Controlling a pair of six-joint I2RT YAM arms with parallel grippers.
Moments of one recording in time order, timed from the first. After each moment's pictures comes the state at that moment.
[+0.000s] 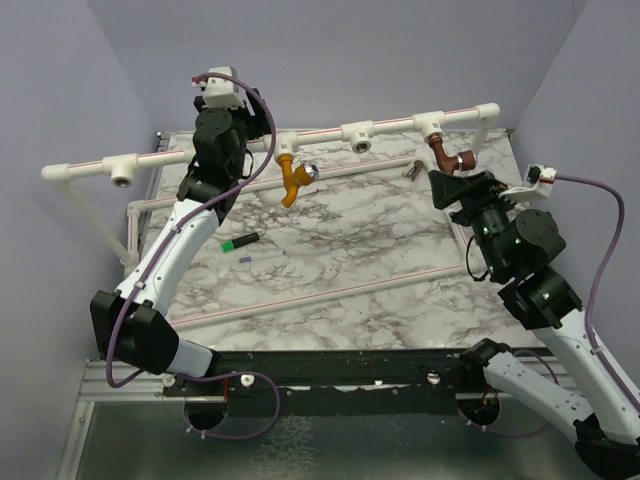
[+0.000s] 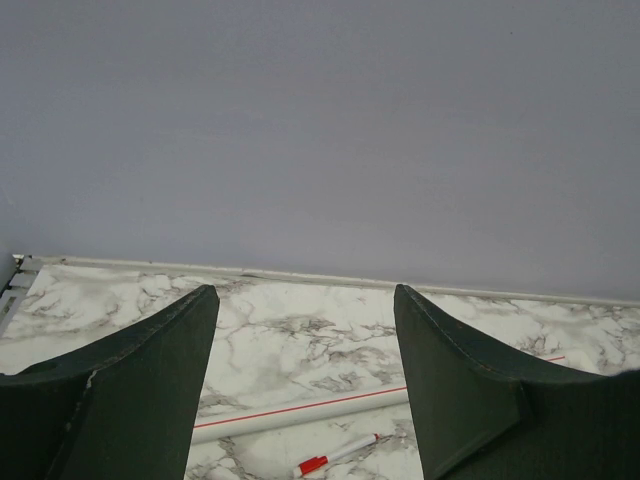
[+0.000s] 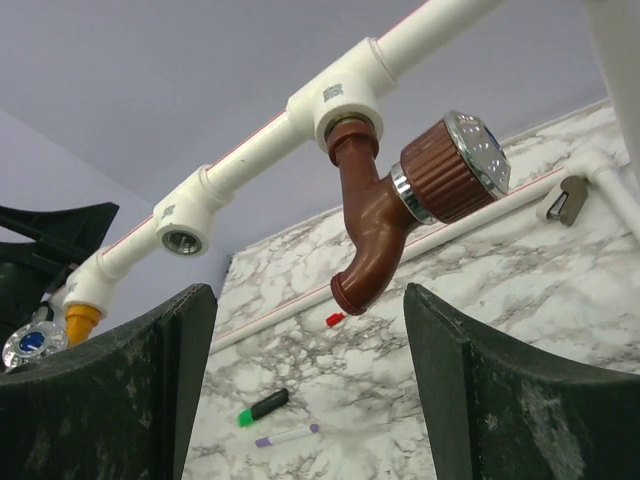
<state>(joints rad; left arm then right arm) -0.34 1.42 1.38 0.10 -0.30 -0.16 0.55 0.73 0.96 -0.15 0.39 0.67</state>
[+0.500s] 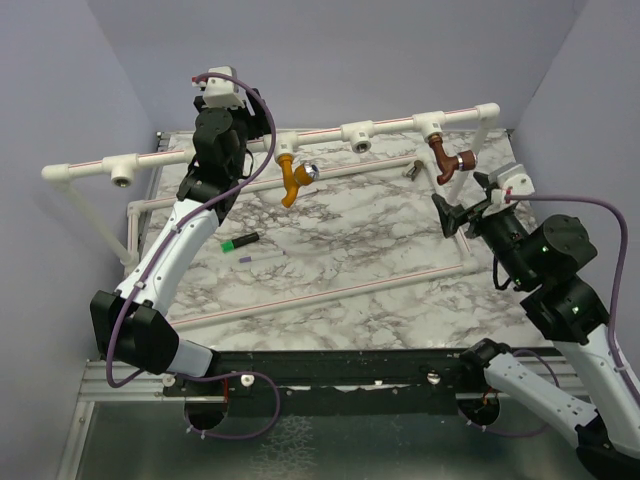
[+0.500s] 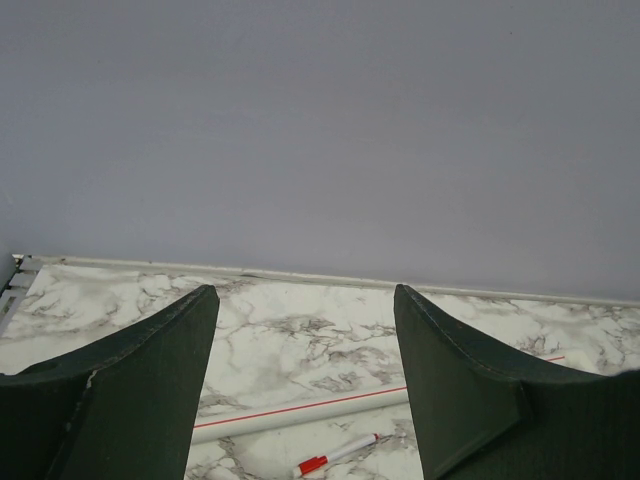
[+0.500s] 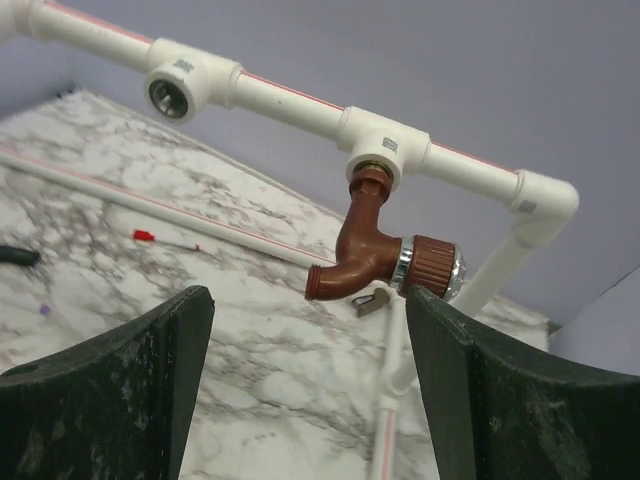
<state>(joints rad) -0.34 1.42 1.38 0.10 -0.30 -0.16 0.55 0.70 1.10 -0.31 0.14 -0.20</state>
